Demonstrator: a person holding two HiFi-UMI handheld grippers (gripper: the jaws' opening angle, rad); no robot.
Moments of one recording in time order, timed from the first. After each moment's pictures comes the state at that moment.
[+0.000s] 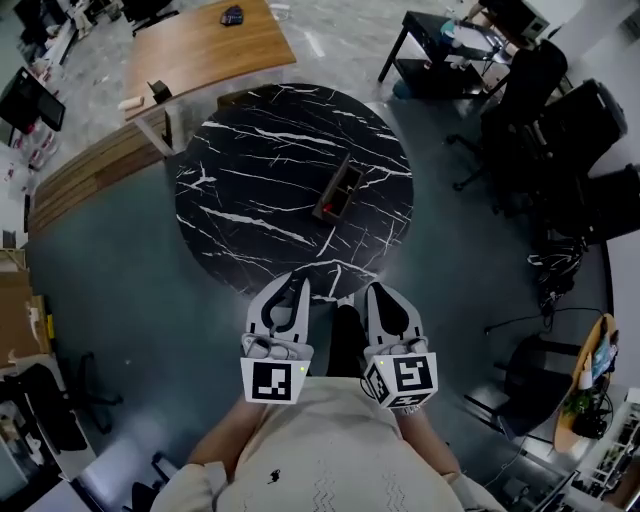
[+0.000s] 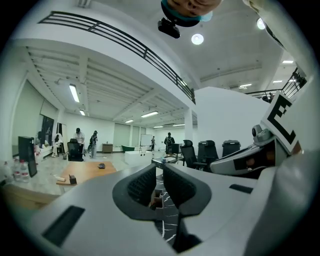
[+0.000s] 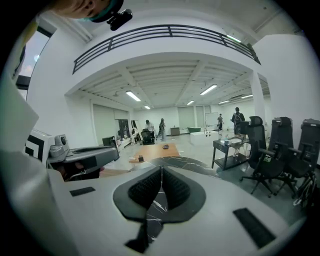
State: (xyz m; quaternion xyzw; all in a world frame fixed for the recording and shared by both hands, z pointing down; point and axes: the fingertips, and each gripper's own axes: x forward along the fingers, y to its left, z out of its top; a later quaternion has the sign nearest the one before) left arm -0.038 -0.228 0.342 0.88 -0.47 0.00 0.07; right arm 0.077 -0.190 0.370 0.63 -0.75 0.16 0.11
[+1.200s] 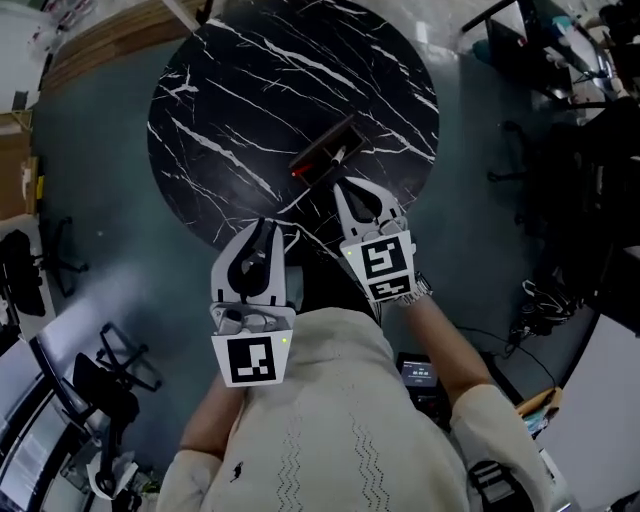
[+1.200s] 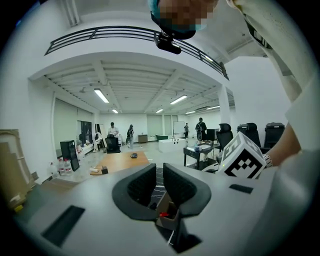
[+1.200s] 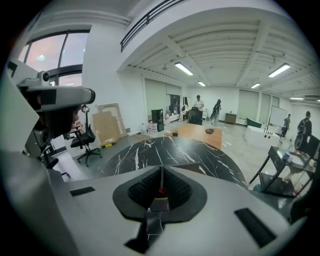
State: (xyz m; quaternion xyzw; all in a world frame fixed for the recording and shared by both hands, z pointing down) left arm 0.059 -0.330 0.403 0.74 -0.65 0.11 0.12; right arm 0.140 -0.401 0.512 0.32 -0.90 0.12 0.28
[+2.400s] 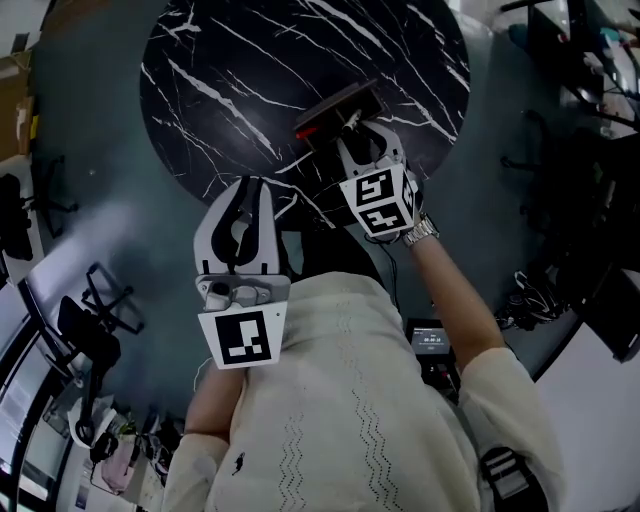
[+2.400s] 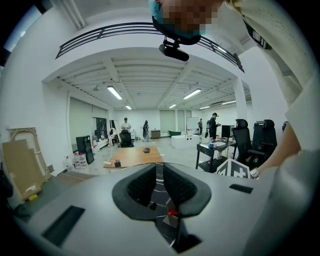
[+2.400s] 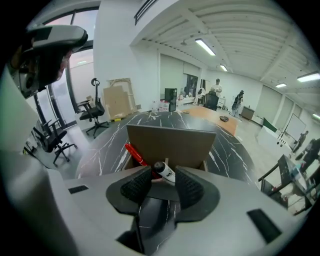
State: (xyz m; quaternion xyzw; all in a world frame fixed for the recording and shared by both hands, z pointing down) left arm 0.042 -0.353 0.428 0.68 -0.71 0.12 0.12; right arm 0.135 -0.437 0.630 0.24 -0.88 0.09 0.40
